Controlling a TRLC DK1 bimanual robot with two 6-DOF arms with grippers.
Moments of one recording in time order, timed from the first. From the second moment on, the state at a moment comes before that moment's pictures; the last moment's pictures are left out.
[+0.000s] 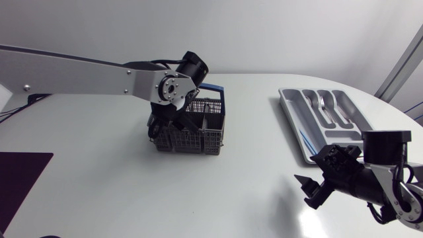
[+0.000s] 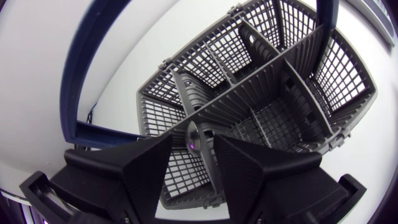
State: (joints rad) left arm -0.60 1.96 1.42 -0.55 -0.57 0.18; right arm 0.06 1.05 0.31 -0.06 -0.17 -0.68
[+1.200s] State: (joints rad) left arm -0.57 1.97 1.42 -0.49 -0.62 0.15; right arm 0.06 1.05 0.30 -0.06 -0.17 -0.68
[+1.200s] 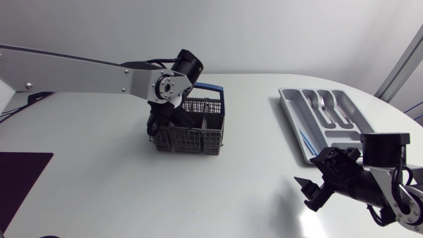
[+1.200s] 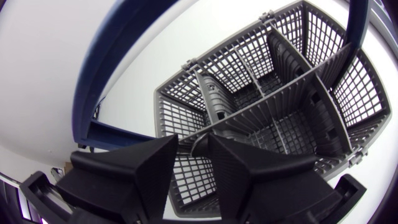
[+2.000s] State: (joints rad) left arm -0.54 1.93 1.33 -0.37 -0.53 0.32; right arm 0.06 1.05 0.29 -0.06 -0.17 -0.69
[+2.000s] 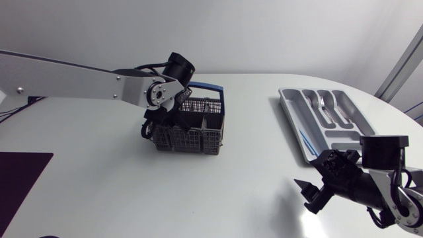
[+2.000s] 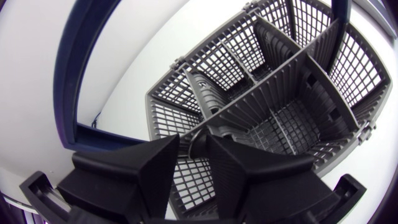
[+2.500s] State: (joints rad) left arm -0.51 1.86 1.25 -0.33 -0.37 0.42; right arm 0.06 1.05 0.28 -0.06 -0.16 -0.69
